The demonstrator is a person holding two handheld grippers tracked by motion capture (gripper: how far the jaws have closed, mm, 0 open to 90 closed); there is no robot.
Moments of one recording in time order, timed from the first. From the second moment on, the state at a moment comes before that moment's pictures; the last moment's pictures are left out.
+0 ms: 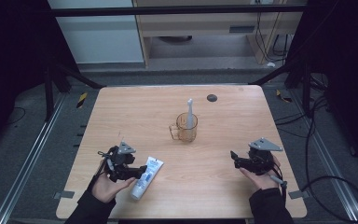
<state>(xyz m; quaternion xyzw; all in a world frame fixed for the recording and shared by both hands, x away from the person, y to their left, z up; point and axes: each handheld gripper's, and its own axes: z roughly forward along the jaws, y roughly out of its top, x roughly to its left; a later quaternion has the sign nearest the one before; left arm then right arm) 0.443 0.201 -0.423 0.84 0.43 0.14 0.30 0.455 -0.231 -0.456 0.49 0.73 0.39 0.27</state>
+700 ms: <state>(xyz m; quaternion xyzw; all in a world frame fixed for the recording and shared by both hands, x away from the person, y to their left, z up) 0.450 0.175 -0.444 0.86 0.43 0.11 0.24 0.457 -0.225 -0.461 0.48 0.74 0.38 0.27</state>
